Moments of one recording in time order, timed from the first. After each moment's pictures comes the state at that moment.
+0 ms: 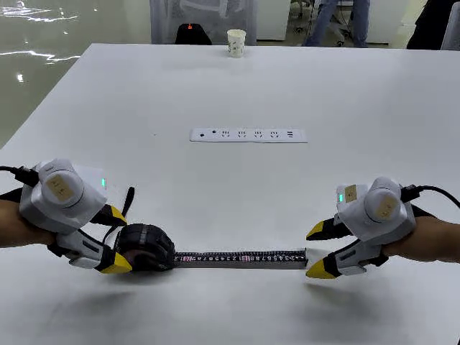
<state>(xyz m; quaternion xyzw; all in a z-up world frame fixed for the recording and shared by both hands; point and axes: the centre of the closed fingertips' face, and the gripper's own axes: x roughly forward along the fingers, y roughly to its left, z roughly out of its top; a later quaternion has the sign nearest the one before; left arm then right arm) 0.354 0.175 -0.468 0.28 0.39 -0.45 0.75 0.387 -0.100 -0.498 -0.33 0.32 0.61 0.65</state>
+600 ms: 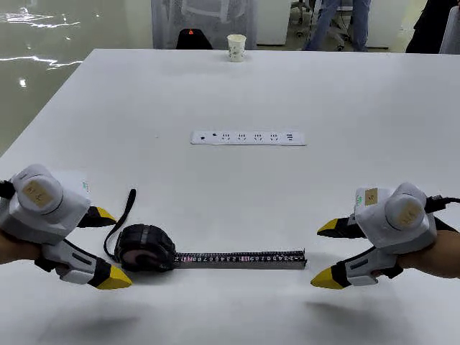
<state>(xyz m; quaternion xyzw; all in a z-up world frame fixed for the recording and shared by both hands) 0.337 0.174 -0.456 0.22 0.38 -0.41 0.80 0.377 -0.106 -0.478 -0.29 0.31 0.58 0.70</state>
